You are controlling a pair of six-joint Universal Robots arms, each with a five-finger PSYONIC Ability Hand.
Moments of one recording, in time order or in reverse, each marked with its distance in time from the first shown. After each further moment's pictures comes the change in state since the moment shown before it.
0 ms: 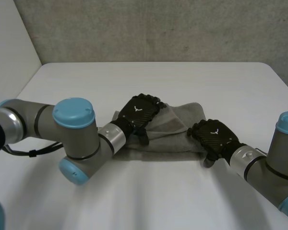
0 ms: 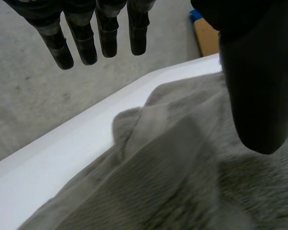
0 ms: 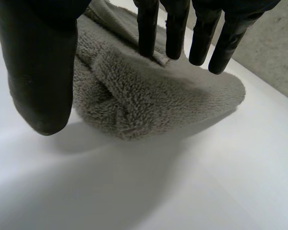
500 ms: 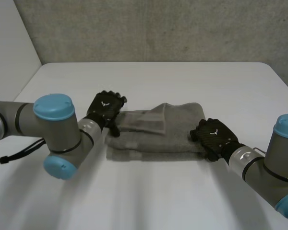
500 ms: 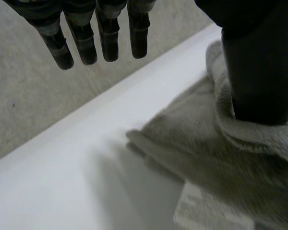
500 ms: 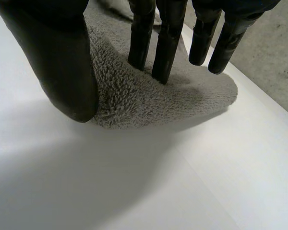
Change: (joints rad) left arm 0.125 0.022 -0.065 -0.014 -0.197 0.080; right arm -0.002 0.026 0.006 -0.051 0.008 -0.077; left_hand 0.040 0.048 0.000 0.000 0.074; right_hand 0.456 0.428 0.000 0.000 0.432
